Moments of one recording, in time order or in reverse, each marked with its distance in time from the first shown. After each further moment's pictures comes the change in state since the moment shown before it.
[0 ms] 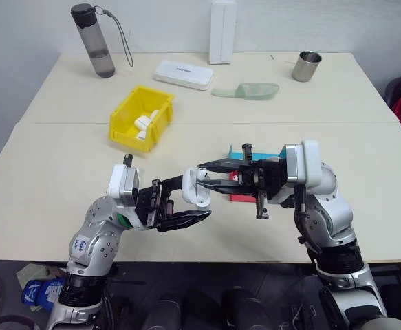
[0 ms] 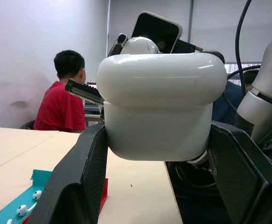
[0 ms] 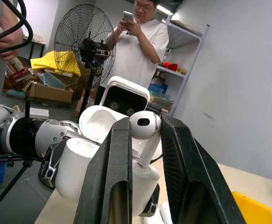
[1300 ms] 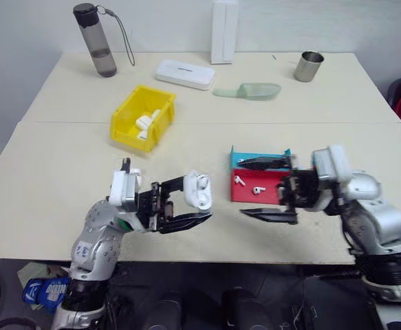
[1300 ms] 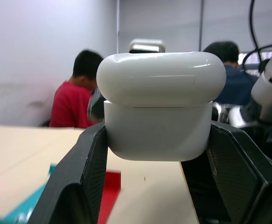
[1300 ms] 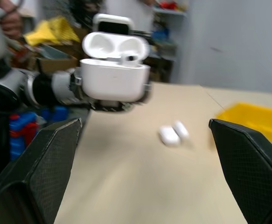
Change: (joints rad) left arm 0.095 0.016 0.047 -0.015 0.052 -0.079 -0.007; right arm 0.196 -0.358 -0.264 0.029 0.129 0.176 0.089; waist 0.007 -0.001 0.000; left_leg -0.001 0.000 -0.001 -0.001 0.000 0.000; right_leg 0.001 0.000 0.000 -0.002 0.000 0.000
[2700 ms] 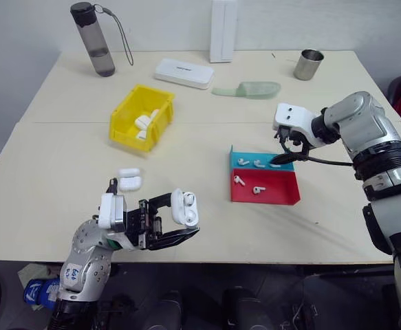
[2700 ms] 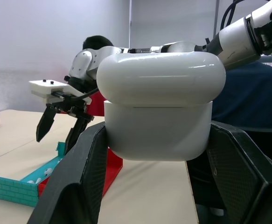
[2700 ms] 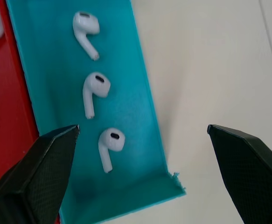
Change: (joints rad) left arm 0.104 0.008 -0.015 -0.015 0.003 -0.111 0.001; right arm -0.909 0.043 0.607 1.147 -0.934 -0.067 -0.022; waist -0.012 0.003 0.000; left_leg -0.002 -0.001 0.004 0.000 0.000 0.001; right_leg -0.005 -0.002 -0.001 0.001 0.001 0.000
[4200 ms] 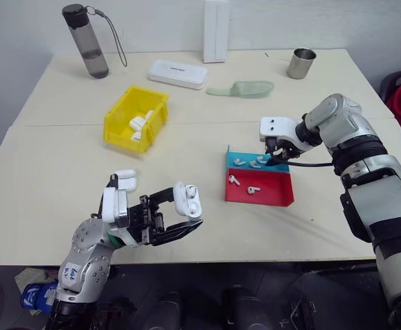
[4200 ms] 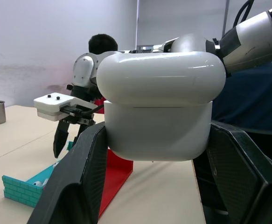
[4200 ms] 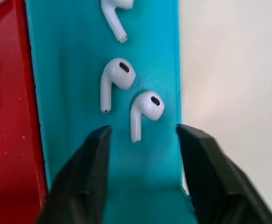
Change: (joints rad) left arm 0.004 0.017 -0.004 -0.052 0.000 0.034 0.092; right arm -0.101 0.134 -0.042 0.227 -0.173 -0.117 0.049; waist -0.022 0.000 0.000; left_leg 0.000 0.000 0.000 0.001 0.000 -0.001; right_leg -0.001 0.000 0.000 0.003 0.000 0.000
